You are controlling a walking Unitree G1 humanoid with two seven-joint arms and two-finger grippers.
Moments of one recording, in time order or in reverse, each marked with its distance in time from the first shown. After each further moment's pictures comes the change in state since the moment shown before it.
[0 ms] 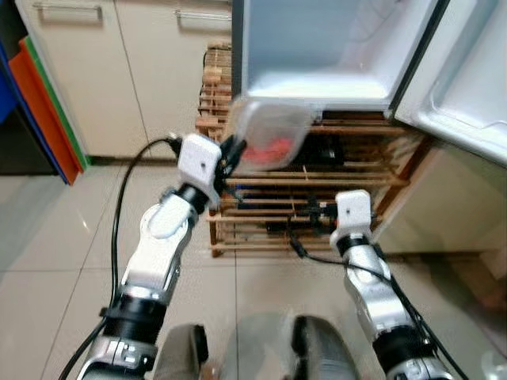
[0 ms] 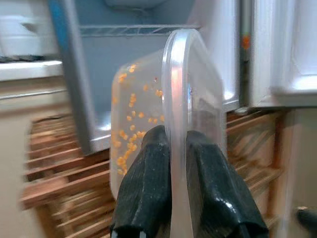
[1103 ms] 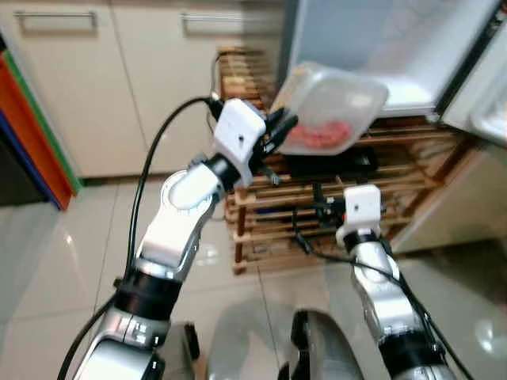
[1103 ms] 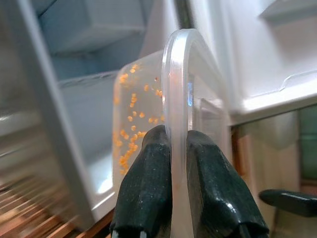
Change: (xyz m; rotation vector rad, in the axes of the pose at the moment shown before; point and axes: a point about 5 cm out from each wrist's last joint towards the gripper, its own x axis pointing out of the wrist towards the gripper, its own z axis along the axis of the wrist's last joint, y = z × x) left arm 0.027 -0.018 0.049 0.063 -0.094 -0.215; right arm 0.000 0.003 0.023 -0.003 -0.094 0.013
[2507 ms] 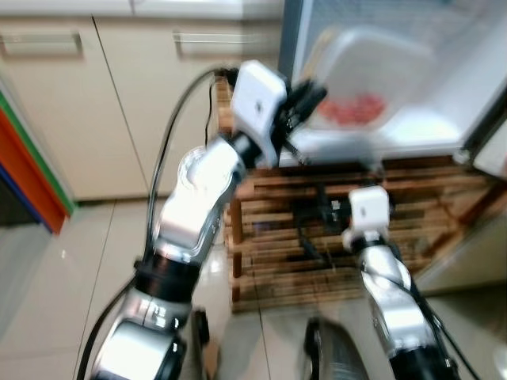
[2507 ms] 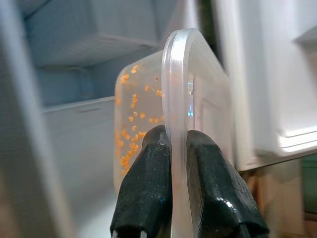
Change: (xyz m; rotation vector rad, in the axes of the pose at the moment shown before) left arm 0.029 -0.014 0.029 -0.102 -0.088 -0.072; right arm -0.013 -0.002 0.006 -0.002 -0.017 0.012
